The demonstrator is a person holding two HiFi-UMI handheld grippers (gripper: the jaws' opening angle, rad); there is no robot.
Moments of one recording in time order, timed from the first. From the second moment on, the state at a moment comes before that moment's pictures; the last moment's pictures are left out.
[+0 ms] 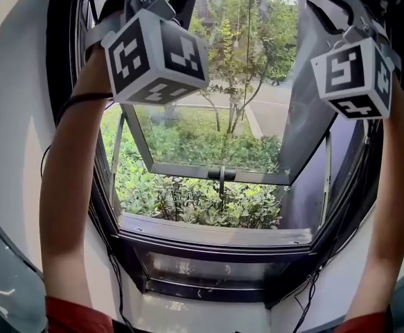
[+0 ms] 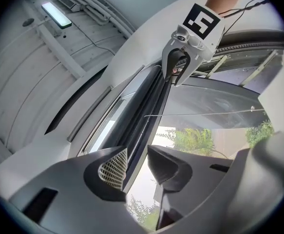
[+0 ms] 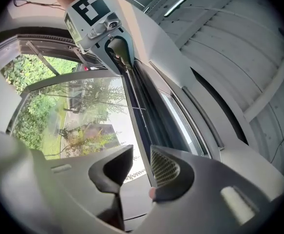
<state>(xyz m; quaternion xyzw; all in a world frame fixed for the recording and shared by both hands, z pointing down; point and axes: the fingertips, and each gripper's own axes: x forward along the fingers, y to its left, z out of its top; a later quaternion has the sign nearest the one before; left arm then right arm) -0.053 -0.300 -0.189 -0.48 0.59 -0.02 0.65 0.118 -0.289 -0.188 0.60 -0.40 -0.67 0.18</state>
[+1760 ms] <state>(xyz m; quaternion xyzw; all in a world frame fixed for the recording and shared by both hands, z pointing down) -0.068 -0.296 0.158 -0.74 0.56 0.06 0.36 0.139 -0.267 0.123 0.60 -0.64 -0.48 0.02</state>
